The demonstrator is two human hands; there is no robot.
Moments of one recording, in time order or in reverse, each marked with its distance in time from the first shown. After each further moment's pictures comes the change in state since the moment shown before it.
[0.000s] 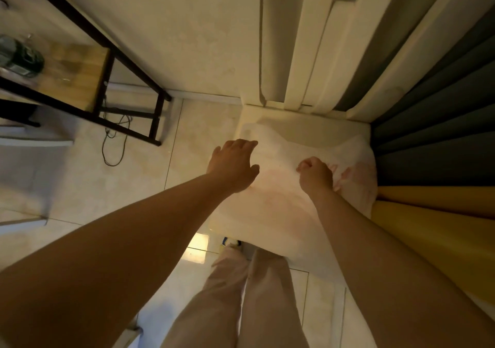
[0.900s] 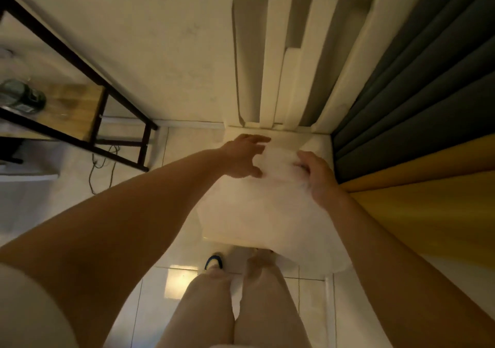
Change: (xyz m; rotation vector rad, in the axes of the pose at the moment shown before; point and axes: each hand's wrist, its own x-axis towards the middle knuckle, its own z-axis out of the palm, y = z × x) left_hand -0.034 0.047 -0.082 0.051 -0.196 0.354; right_hand -0.132 -0.040 -0.100 0.733 -0.173 0.014
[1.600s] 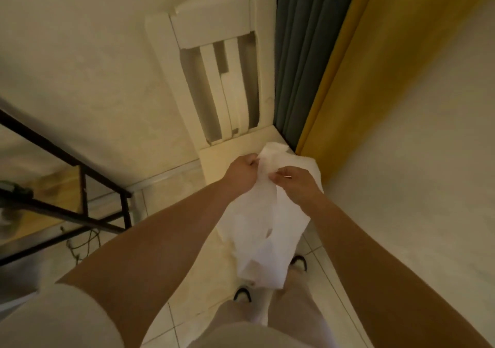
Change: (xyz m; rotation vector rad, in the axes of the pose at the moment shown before) left_hand -0.201 0.041 0.067 -0.590 0.182 0.136; right_hand -0.241 0.100 0.093 -0.214 0.391 -0.249
